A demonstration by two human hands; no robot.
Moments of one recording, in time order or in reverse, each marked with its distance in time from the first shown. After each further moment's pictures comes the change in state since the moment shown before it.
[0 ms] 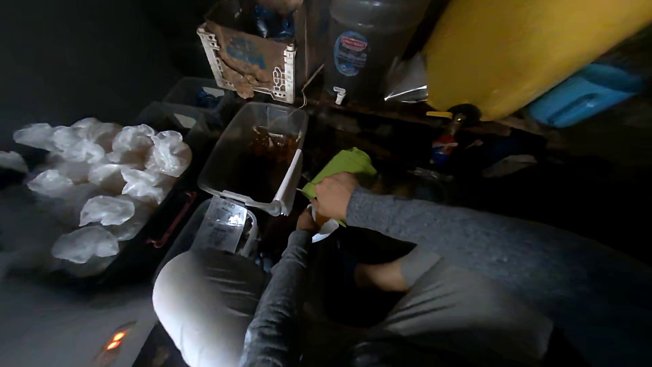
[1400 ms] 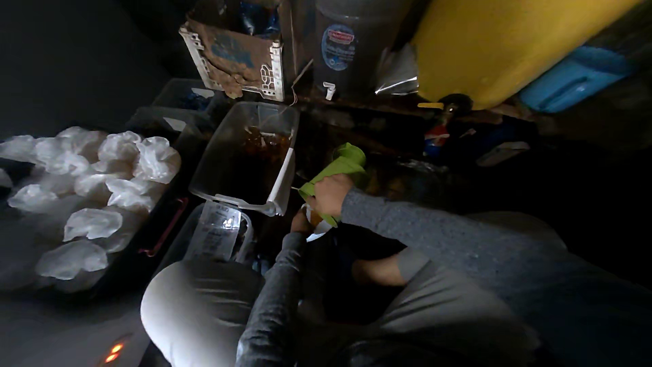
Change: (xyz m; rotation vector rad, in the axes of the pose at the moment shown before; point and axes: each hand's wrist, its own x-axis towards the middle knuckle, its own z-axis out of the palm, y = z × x) left_hand 0.011 -0.012 0.009 0.036 0.051 0.058; right_hand 0.020 0.025 0.024 0.155 0.014 0.059
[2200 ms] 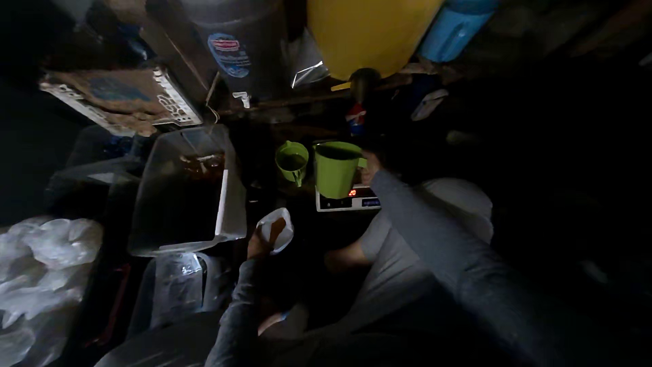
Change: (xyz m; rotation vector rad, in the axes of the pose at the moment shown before) left_hand -0.002 0.017 0.005 0.180 -0.028 -0.142; right_hand 0.013 0.290 0.112 1.931 0.509 0.910
